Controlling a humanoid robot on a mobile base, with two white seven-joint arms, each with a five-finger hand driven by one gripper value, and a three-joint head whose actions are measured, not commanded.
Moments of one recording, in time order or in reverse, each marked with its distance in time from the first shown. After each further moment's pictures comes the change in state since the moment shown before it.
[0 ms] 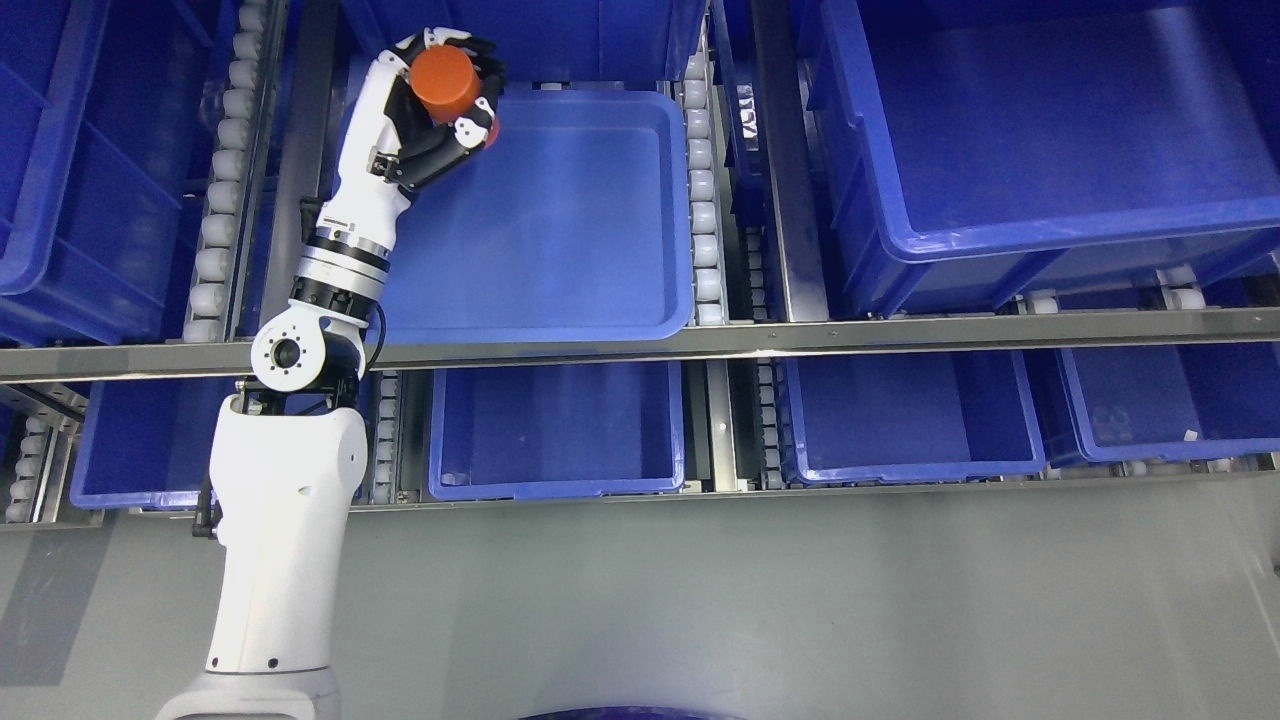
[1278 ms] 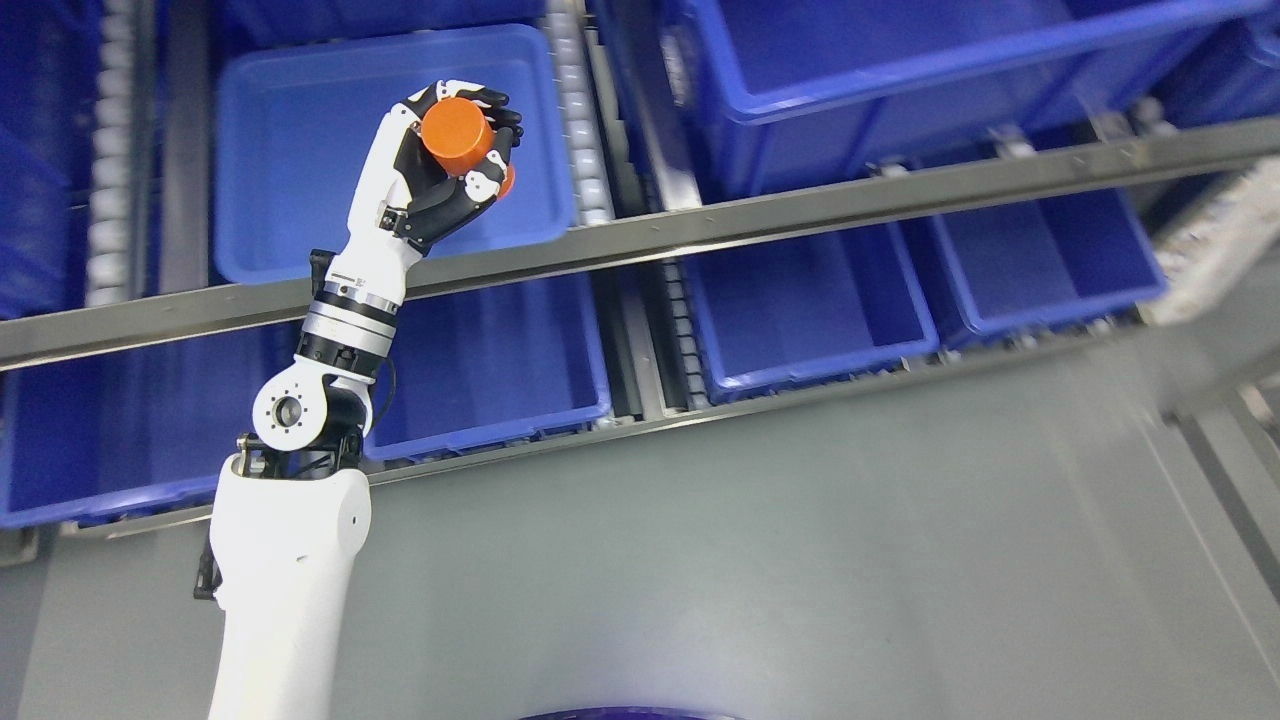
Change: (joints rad) left arm 0.142 -0.010 -0.028 -0.150 0.030 0.092 -0.002; right arm 0.000 0.000 0.000 0.000 0.000 -0.004 0.007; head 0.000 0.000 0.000
